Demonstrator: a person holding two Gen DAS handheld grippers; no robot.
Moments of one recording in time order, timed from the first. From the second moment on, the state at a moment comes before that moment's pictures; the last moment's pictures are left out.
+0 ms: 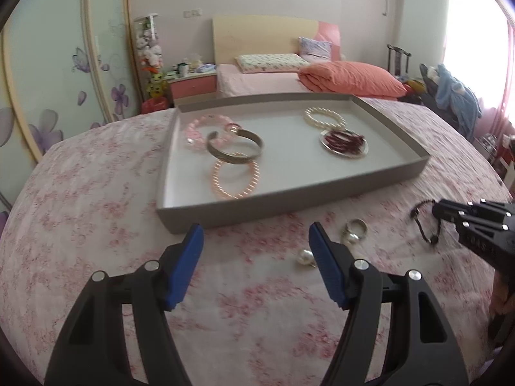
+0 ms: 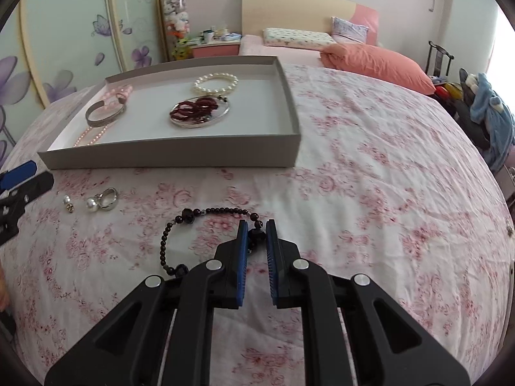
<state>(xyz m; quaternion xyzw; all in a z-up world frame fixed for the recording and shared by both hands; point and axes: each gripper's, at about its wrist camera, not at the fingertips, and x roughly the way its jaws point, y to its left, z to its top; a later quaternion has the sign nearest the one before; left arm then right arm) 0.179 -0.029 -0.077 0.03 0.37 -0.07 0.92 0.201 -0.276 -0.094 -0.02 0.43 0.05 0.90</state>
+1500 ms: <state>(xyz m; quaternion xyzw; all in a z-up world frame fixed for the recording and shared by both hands) 0.194 -0.040 -0.098 0.03 0.43 -0.07 0.90 0.201 -0.278 -0.094 -0.01 0.43 0.05 0.90</state>
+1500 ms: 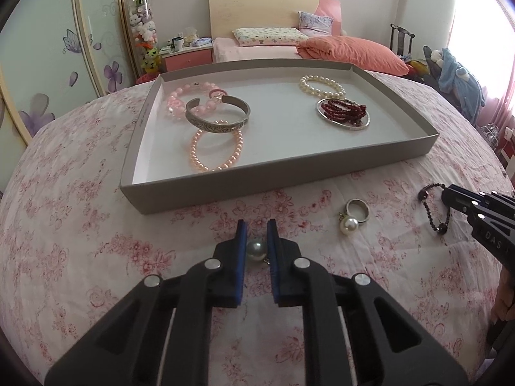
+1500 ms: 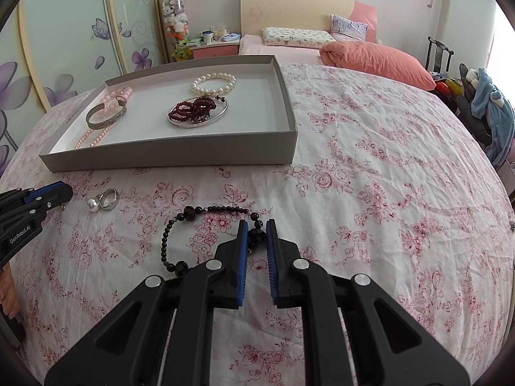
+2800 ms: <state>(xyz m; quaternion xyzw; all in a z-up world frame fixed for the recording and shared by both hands) 0.187 -0.011 -0.099 0.02 0.43 -0.02 0.90 0.201 -0.272 -0.094 -0.02 0.43 0.06 0.90</state>
